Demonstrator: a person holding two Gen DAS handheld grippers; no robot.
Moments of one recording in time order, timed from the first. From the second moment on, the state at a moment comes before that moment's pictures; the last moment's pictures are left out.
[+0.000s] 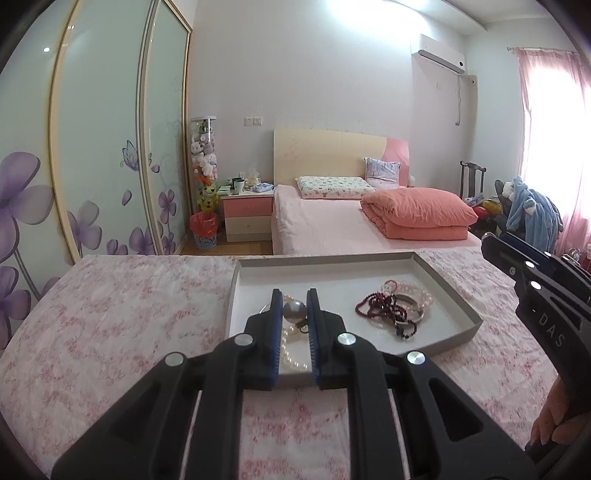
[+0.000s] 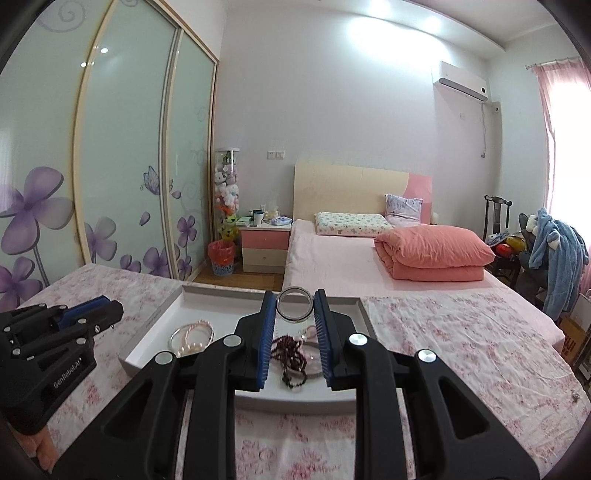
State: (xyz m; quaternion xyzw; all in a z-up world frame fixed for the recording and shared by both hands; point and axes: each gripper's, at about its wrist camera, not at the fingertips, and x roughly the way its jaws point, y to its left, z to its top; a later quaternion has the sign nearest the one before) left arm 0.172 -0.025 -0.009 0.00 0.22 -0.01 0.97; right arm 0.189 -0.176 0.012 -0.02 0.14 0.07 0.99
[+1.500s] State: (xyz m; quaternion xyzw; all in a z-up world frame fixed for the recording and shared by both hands) left arm 0.268 -0.015 -0.050 -0.04 0.28 -0.04 0.96; right arm 0.287 -0.192 -0.034 0.07 0.24 0.08 0.97
